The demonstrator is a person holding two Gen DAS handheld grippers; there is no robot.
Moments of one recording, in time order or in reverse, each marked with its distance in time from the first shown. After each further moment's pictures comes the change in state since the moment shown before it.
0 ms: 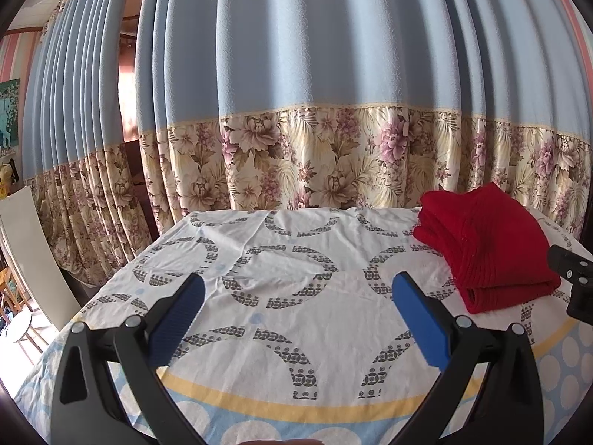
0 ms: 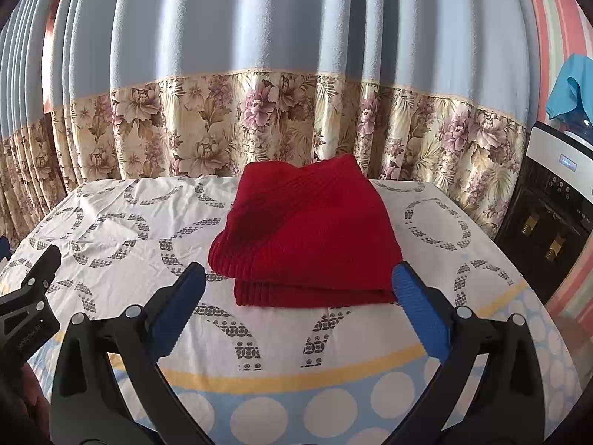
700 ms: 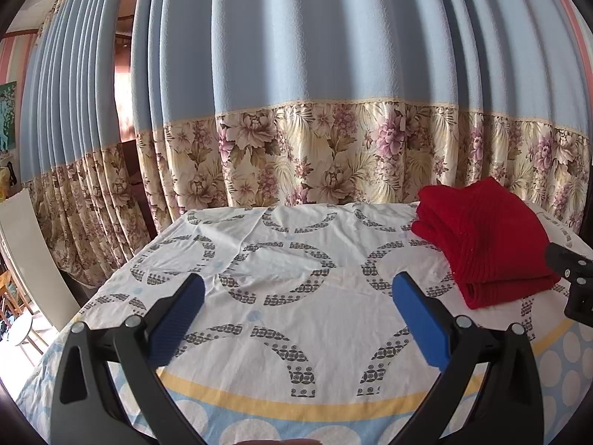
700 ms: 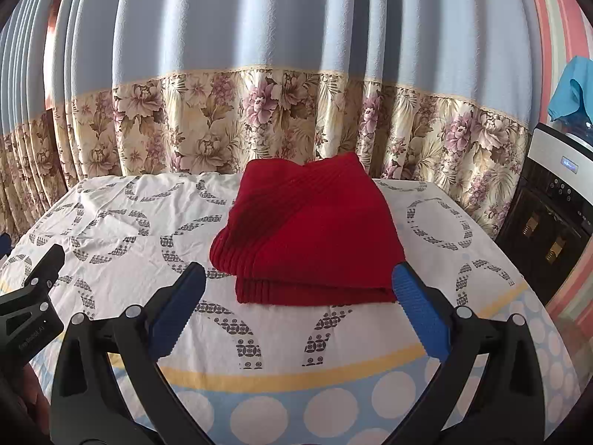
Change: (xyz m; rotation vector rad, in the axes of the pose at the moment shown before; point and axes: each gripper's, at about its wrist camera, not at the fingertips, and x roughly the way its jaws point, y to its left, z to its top) left arm 0.003 -0.002 -0.001 0.010 0.012 -0.005; right arm 0.003 -0.002 -0.001 -0.014 0.008 0.008
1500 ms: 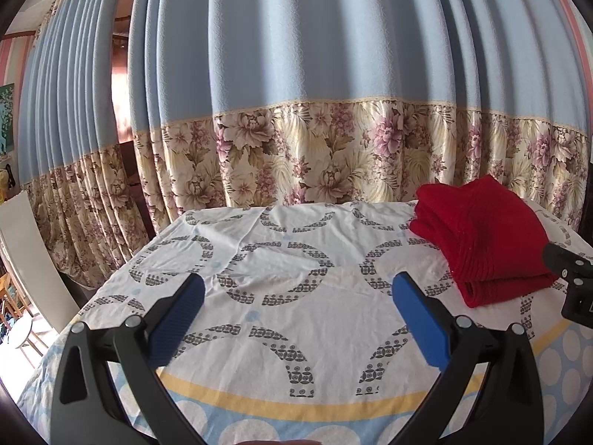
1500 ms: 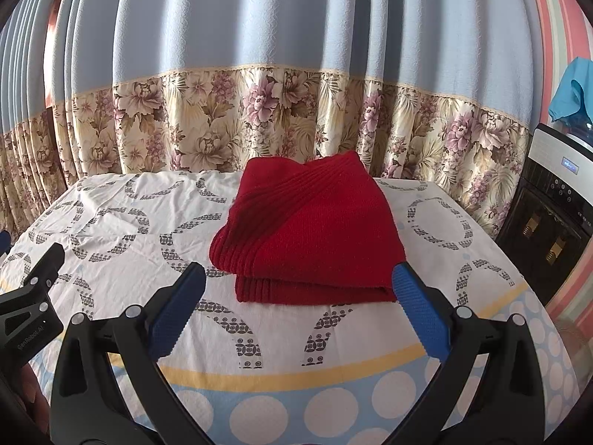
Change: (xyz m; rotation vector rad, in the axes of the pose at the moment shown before) left arm 0.000 -0.005 0.000 0.001 0.003 -0.007; right arm 0.001 0.000 0.000 -0.010 0.004 0.003
